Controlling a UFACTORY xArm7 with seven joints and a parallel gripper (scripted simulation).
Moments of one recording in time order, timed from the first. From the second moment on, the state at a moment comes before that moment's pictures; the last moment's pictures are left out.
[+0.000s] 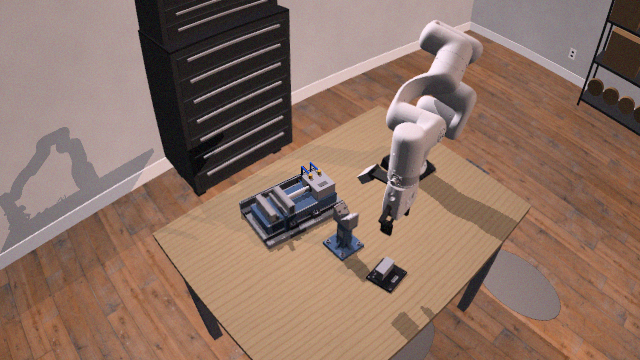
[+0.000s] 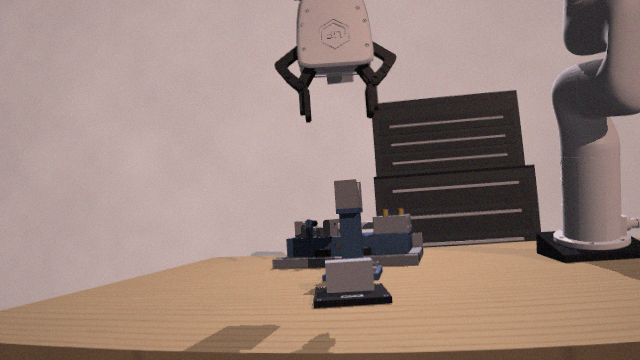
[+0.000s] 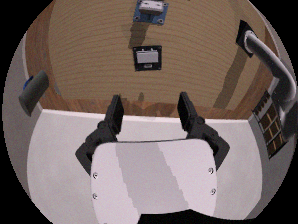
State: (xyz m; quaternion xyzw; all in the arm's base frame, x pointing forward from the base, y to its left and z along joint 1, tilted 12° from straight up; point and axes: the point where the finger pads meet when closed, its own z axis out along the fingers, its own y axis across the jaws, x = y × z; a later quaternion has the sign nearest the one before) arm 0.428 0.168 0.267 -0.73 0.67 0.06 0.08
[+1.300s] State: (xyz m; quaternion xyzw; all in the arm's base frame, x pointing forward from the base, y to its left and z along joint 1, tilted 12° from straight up) arm 0.428 0.169 0.261 -0.73 0.67 0.06 0.08
